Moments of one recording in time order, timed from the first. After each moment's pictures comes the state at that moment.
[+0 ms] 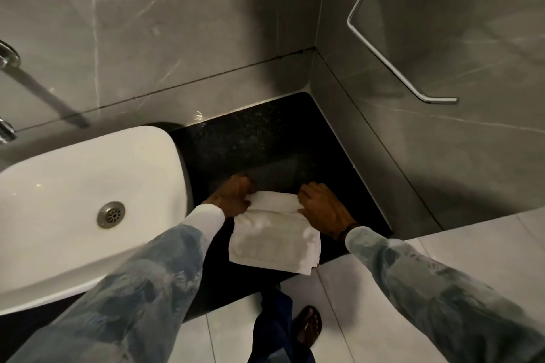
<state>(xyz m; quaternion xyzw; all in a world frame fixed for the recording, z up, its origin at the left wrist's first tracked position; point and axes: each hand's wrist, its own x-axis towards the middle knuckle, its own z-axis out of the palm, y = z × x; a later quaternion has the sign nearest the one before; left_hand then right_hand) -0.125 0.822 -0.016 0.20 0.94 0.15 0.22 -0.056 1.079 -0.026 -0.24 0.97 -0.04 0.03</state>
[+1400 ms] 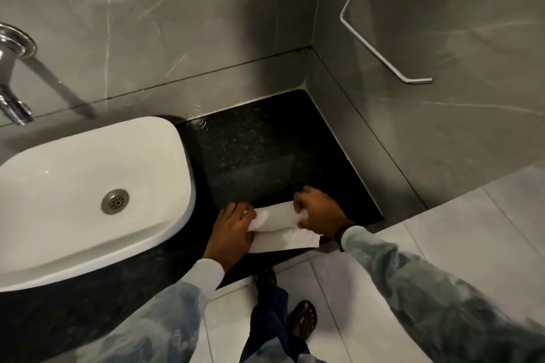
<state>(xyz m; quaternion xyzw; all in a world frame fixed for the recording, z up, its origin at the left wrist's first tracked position) 0.014 0.815 -0.028 0.22 0.97 0.11 0.04 -0.012 1.070 -0.001 -0.10 0.95 -0.23 0.18</state>
